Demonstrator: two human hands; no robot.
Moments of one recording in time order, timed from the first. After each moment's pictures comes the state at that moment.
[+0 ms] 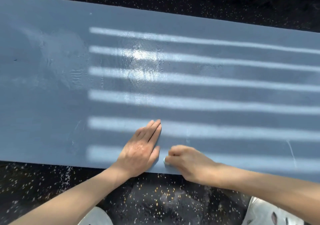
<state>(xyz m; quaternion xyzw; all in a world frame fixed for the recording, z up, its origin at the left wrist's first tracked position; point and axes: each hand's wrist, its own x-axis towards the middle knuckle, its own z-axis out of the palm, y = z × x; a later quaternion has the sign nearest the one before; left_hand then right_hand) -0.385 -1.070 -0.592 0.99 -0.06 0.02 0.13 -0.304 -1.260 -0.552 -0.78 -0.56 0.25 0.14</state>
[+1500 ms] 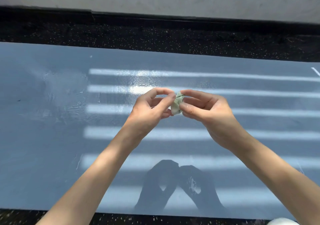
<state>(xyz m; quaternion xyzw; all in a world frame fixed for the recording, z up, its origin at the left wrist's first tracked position) -0.246 -1.064 -0.425 0.68 0.16 0.02 0.72 -0.186 -1.221 -0.415 -0.65 -0.10 0.26 0.71</state>
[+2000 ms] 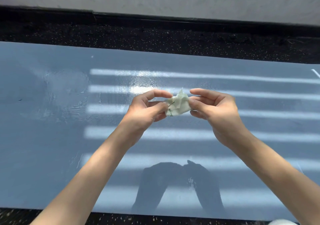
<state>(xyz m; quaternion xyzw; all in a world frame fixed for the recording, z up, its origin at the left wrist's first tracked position) -0.247 -1.054 -0.423 0.63 0.18 -0.01 0.75 -0.183 -1.219 -0.413 -0.69 -0.01 0.19 0.70</state>
